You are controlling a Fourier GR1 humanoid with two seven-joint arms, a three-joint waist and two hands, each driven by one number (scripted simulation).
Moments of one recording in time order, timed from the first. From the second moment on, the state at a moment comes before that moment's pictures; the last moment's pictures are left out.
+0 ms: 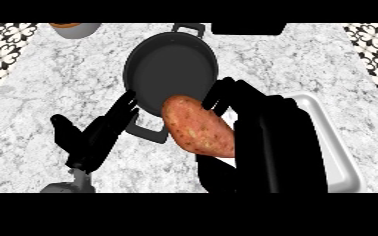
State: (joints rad) left arm -0.03 0.11 -0.13 -1.64 0.23 -0.12 0.32; right arm -0.62 -0.01 0.56 -2.10 1.09 0.27 1.13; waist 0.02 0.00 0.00
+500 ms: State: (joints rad) left arm -0.03 0.10 -0.12 -1.65 0.23 -0.13 0.32; right arm -0.94 -0.01 0.34 -1.70 0.90 0.19 1.07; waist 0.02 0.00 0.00
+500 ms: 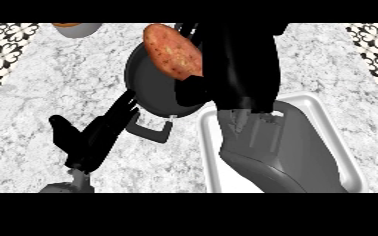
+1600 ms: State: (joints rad) left arm -0.07 0.06 -0.17 -1.63 0.20 -0.15 0.33; right arm -1.31 0.00 0.33 -0.64 0.58 -0.41 0.67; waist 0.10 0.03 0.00
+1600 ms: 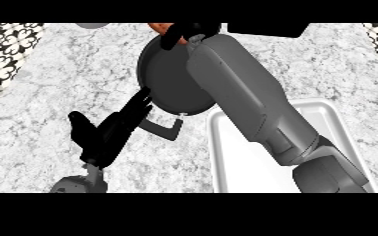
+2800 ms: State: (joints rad) left arm -0.11 0.06 -0.18 -1.63 0.19 -0.15 0.35; right arm -1.26 0.00 0.21 -0.45 0.07 -0.81 0.18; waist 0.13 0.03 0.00
